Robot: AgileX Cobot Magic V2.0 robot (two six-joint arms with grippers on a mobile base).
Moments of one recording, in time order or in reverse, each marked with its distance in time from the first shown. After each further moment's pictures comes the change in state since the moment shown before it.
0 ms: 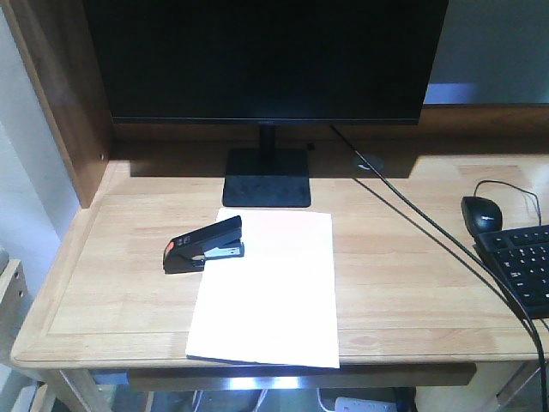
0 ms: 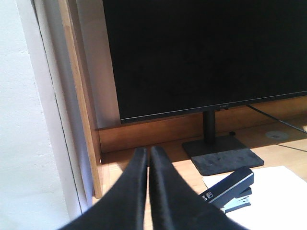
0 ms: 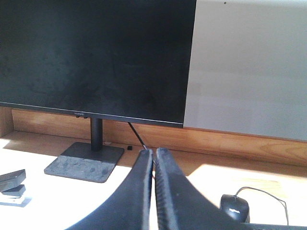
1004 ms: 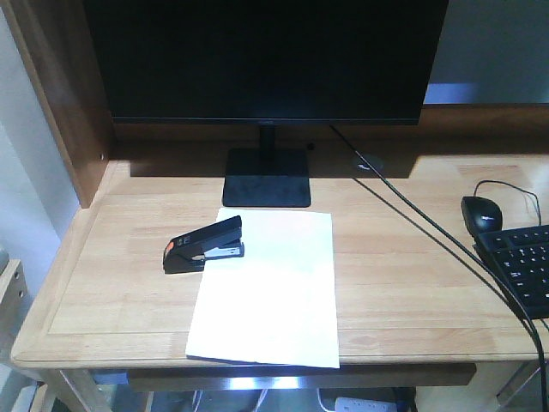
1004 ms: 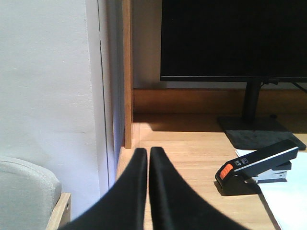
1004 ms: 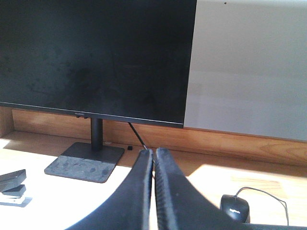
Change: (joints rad) left arm 0.178 -0.208 0.209 -0.056 0.057 -0.056; right arm 0.000 0.000 0.000 0.000 0.000 0.000
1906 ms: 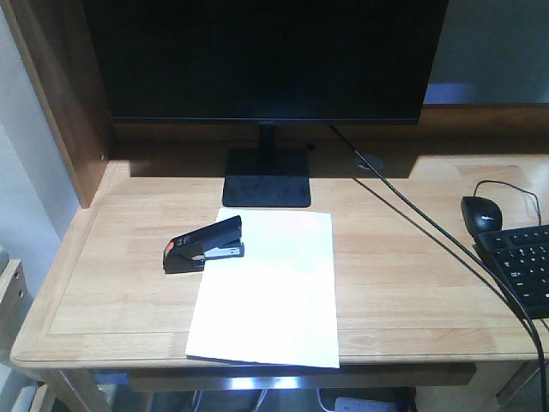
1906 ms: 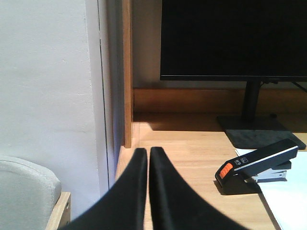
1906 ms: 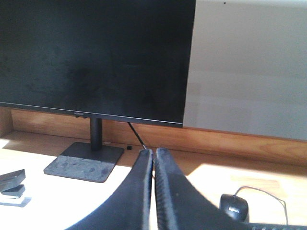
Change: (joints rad) left arm 0.001 0.000 0.000 0.000 0.003 0.000; right arm 0.000 0.000 0.000 0.021 0.008 -0.001
